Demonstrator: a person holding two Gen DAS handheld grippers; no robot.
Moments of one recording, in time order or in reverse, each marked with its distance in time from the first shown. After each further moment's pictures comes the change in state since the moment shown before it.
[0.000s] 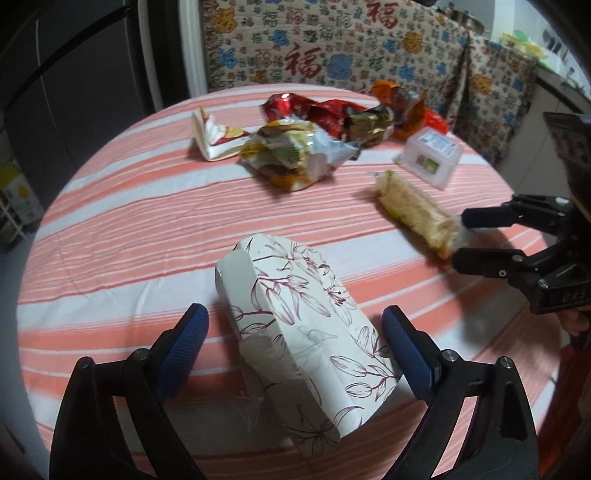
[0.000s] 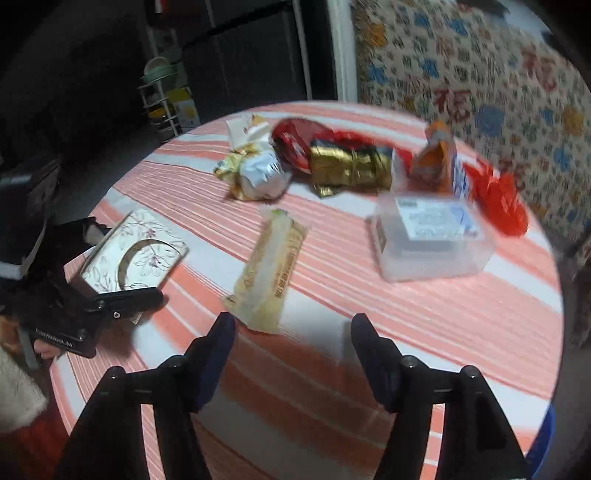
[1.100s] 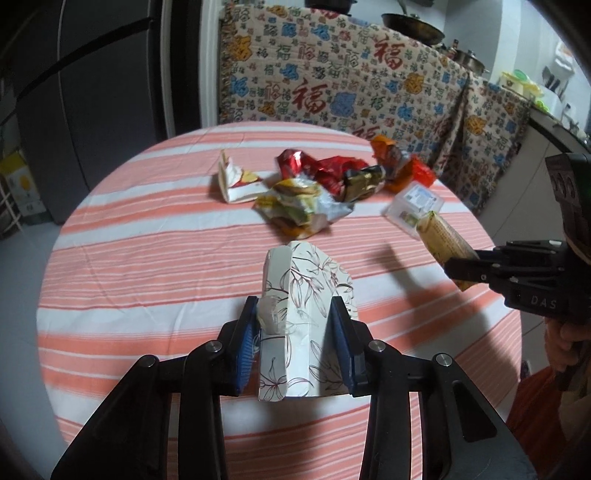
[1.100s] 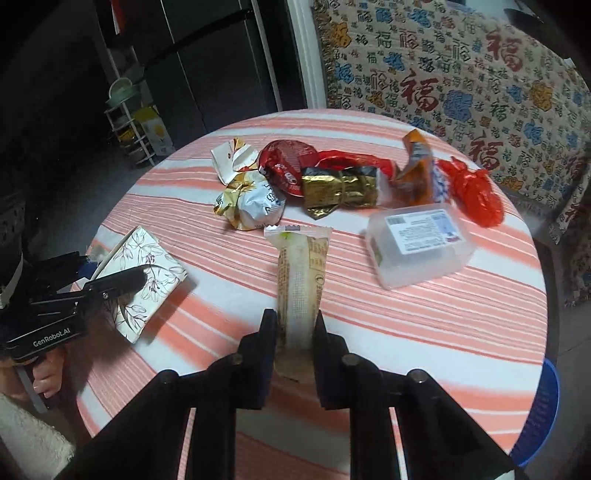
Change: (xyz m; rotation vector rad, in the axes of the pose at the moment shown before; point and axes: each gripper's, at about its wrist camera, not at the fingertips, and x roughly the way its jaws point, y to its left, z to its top) left arm -0.046 0.016 0.016 -0.065 -0.106 -0.082; right arm -0.036 0.015 0.016 0.133 -0.011 -0.084
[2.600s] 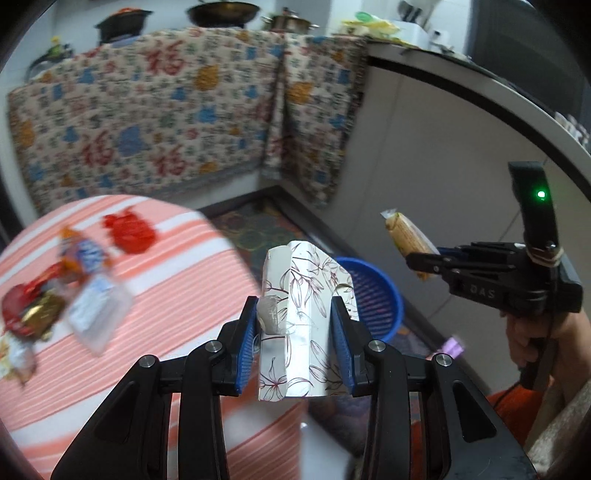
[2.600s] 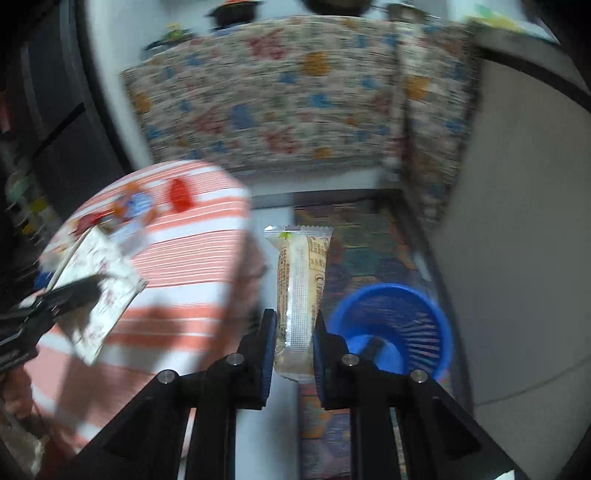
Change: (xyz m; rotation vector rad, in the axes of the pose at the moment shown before) left arm 0.050 -0.327 0.063 0.358 0.020 -0.388; right arm -0.159 -0.248 -0.117 0.394 -0.121 -0.374
